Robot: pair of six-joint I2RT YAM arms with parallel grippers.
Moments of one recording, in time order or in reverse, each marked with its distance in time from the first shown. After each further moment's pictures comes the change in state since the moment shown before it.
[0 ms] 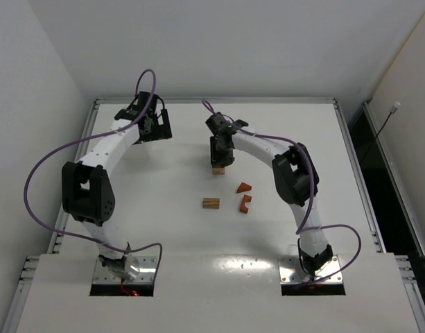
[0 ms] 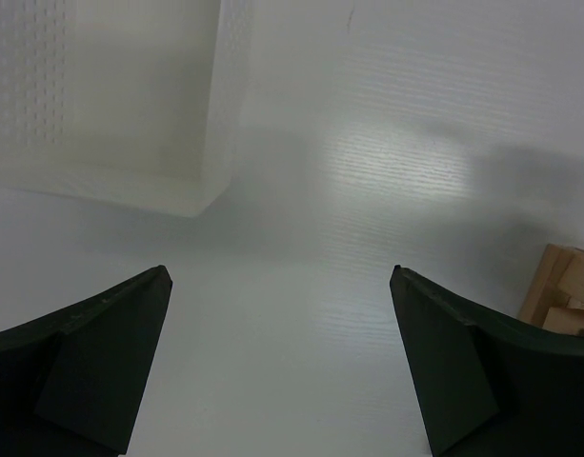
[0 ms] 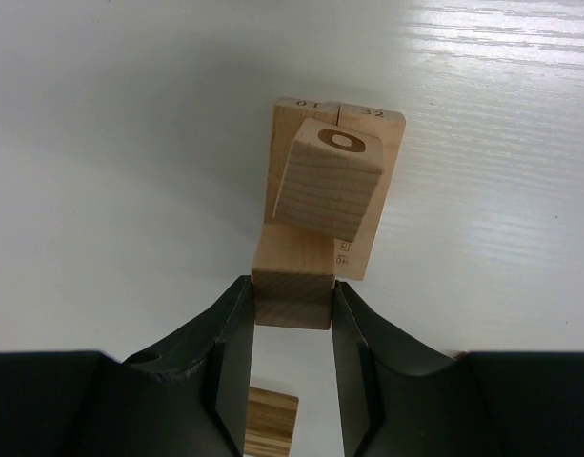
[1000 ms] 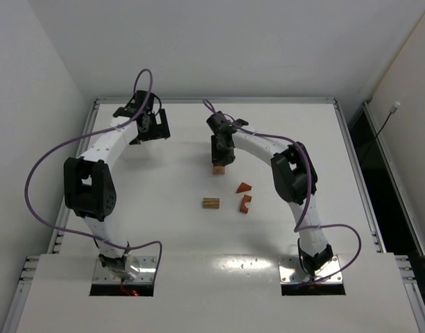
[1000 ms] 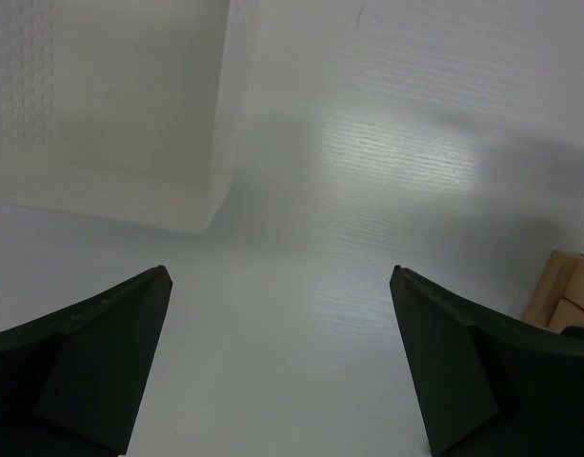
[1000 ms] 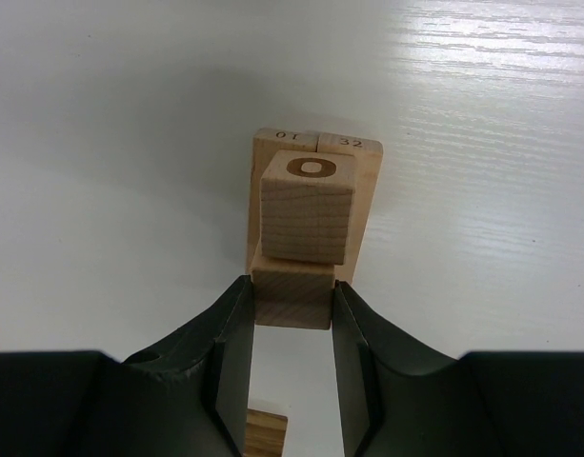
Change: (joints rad) left arm 0.038 0.050 0.037 -0.015 0.048 0.000; right arm -0.019 0.029 0.023 0.006 0.021 -0.018
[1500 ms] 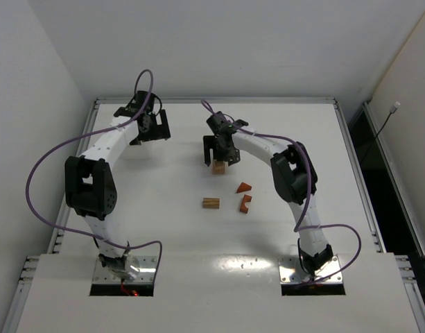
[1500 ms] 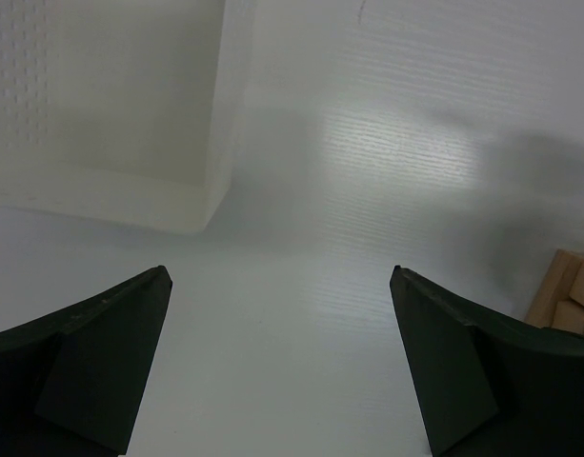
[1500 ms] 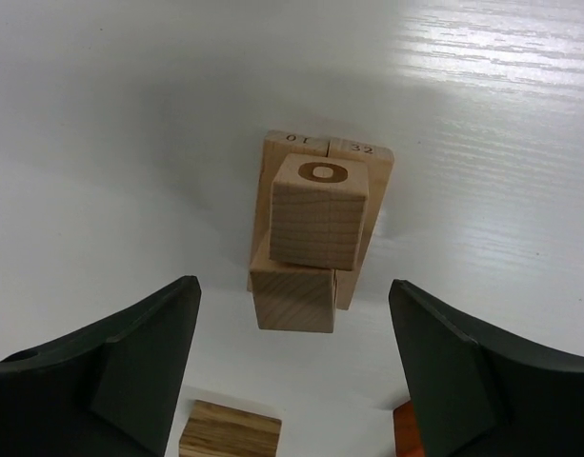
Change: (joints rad) left arm 0.000 0.014 0.006 -0.006 0.003 0.000; right arm 0.000 0.001 -0.005 0.015 -0.014 -0.034
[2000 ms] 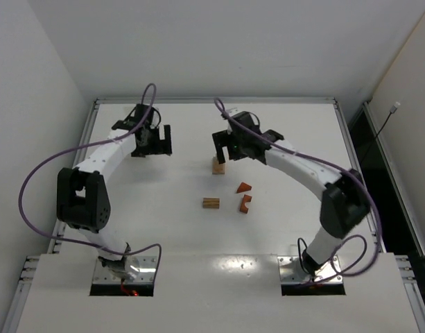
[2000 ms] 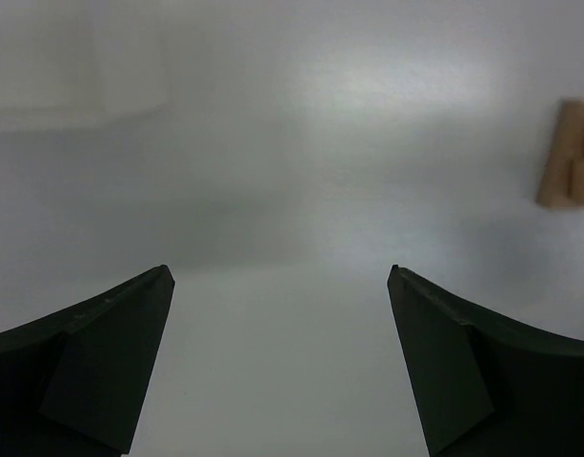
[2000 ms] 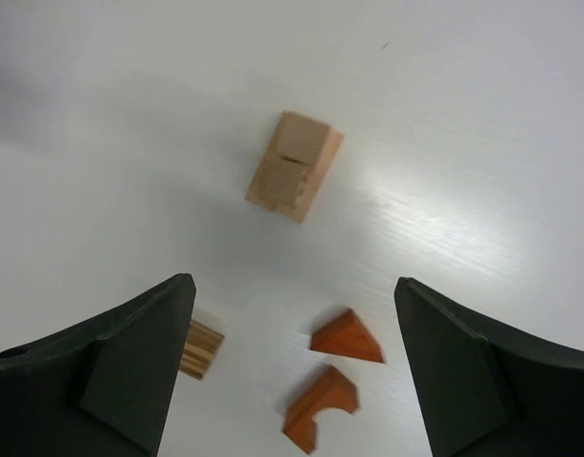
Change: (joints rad) left arm -0.015 -0.111 -0.179 0.037 0.116 0.075; right arm 0.026 -0.478 -0.412 0.245 0.042 -0.240
